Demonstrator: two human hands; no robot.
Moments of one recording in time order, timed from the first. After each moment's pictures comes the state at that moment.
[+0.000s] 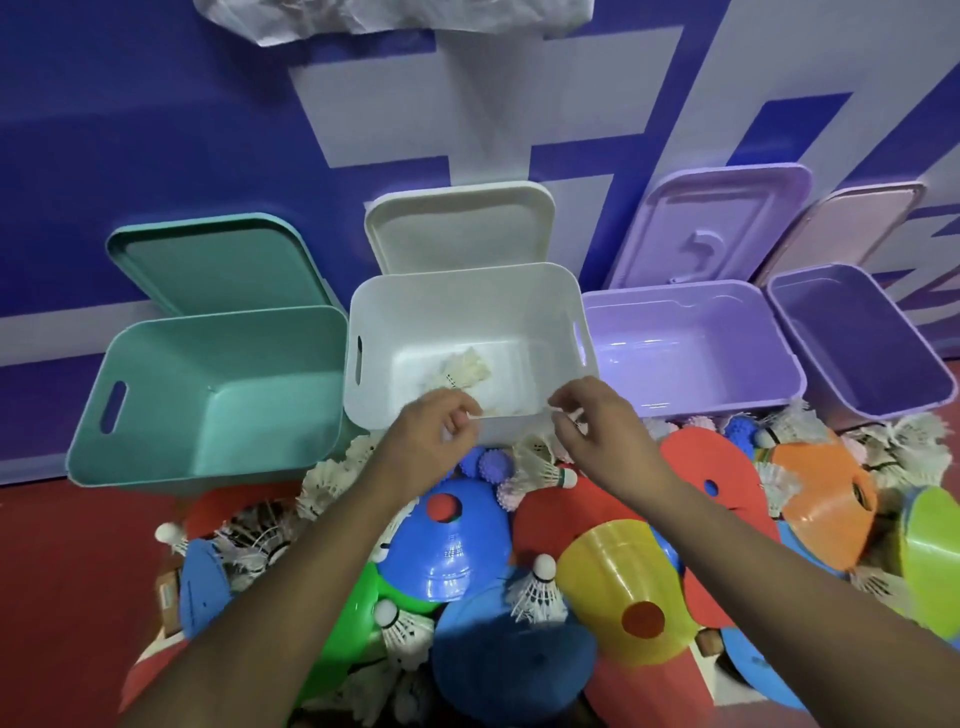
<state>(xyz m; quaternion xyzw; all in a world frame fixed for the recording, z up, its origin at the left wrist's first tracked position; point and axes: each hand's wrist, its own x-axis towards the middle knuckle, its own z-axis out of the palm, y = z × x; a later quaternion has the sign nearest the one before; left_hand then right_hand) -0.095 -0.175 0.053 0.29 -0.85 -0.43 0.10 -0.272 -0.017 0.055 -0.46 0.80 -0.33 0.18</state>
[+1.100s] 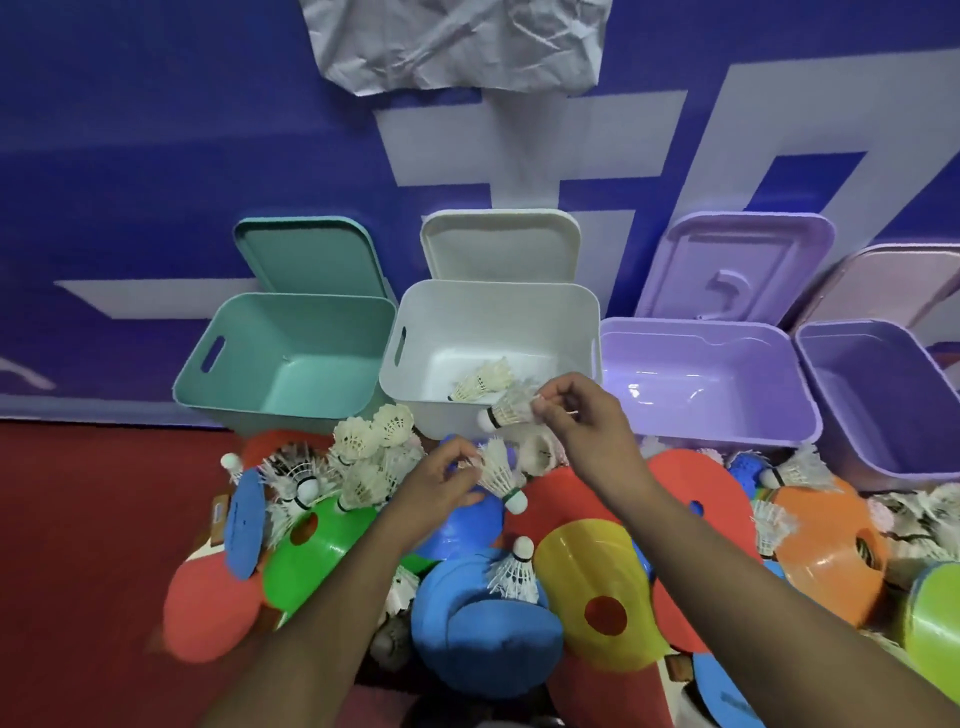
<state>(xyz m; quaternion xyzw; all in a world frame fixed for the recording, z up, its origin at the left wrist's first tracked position) -0.065 -0.073 0.048 0.43 -0.58 -0.68 0.13 -0.253 0.007 0.105 -0.37 0.66 -0.56 0.34</state>
